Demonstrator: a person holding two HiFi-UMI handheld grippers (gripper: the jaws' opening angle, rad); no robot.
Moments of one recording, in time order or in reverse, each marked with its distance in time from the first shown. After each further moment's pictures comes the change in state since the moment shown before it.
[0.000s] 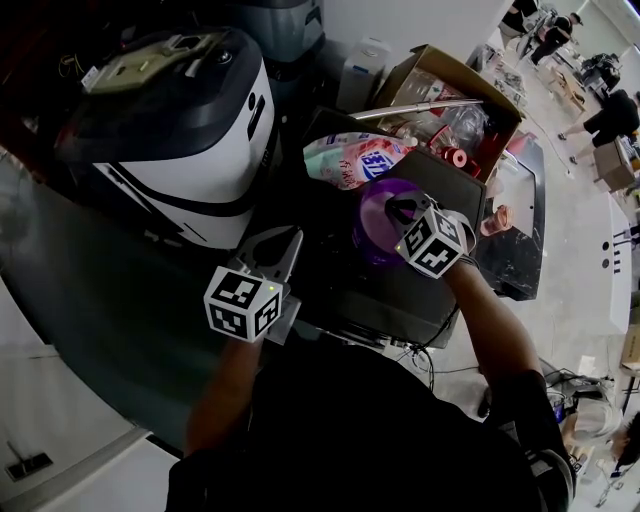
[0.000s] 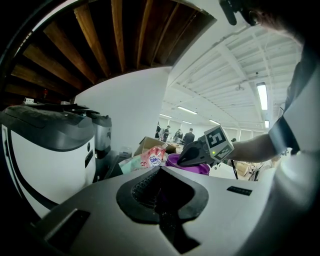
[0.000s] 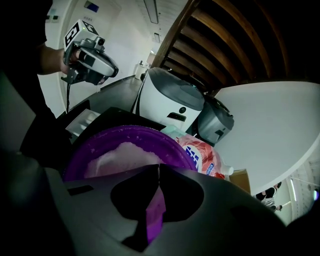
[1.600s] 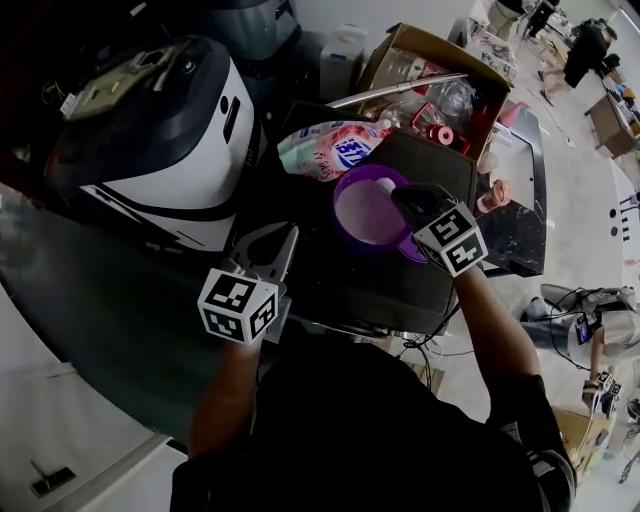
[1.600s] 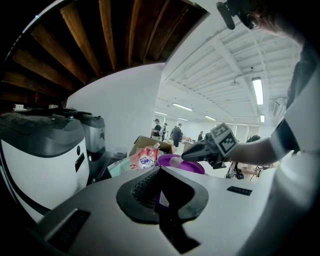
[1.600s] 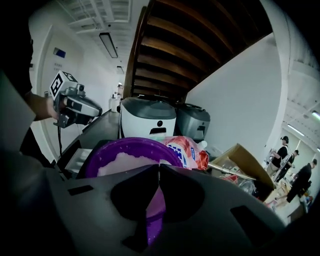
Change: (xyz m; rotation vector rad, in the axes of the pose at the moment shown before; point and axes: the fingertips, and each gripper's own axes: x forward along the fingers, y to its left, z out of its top) left arm 0.026 -0.036 0.009 0.058 0.025 -0.033; right arm -0.052 -0.024 -0.036 0.445 -0.263 -0.060
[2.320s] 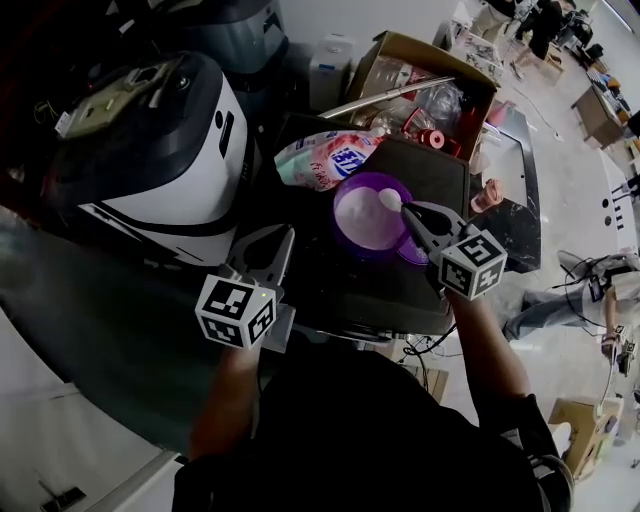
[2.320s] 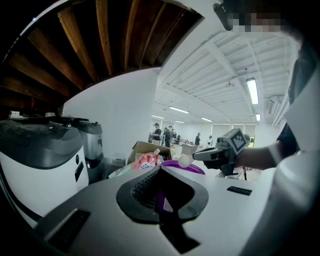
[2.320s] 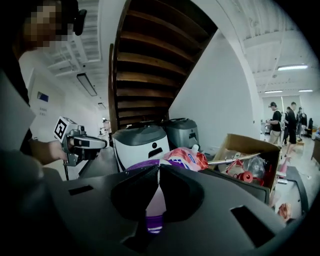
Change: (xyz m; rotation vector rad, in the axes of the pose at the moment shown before) left arm -0.007 0.010 0.020 0.045 -0.045 -0.025; right arm -0.048 0.004 0.013 0.370 -0.263 -0.034
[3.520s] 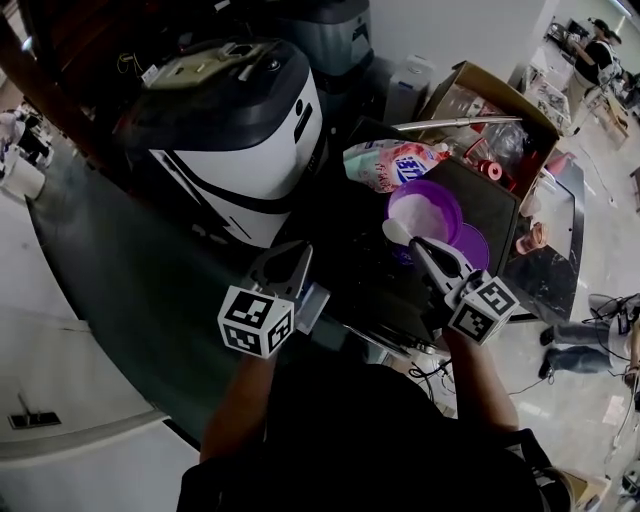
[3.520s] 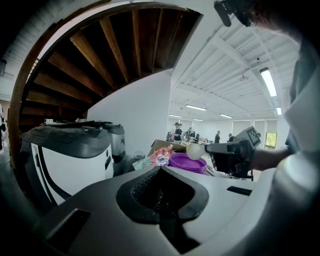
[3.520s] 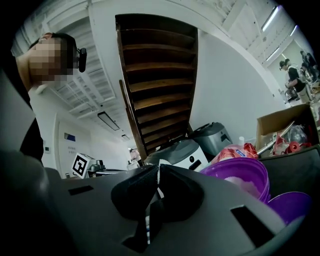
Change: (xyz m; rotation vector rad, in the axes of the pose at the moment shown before) left arm -0.089 -0.006 -0.028 -0.035 0.009 0.239; right arm -0.020 0.113 0.021 0.239 -0.248 0.355
